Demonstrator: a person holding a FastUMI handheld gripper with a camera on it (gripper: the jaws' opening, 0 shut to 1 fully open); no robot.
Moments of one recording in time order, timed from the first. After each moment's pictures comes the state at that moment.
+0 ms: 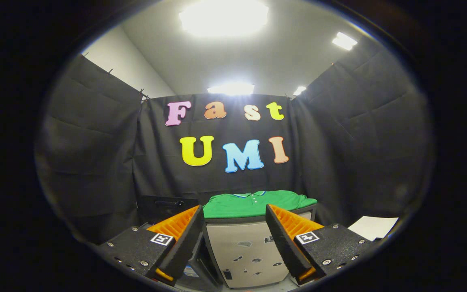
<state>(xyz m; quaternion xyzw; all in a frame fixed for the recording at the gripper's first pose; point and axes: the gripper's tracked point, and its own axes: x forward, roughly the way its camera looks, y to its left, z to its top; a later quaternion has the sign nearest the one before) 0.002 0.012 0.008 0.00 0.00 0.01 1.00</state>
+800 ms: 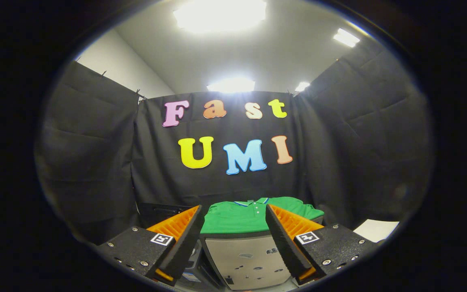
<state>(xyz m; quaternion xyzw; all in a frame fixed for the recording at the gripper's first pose) 0.076 0.001 0.050 0.02 0.02 0.01 1.00</state>
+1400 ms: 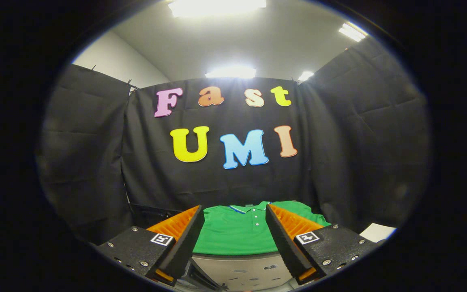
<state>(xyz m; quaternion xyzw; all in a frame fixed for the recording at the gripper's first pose) 0.197 -0.010 0.039 0.01 0.08 0.02 1.00</state>
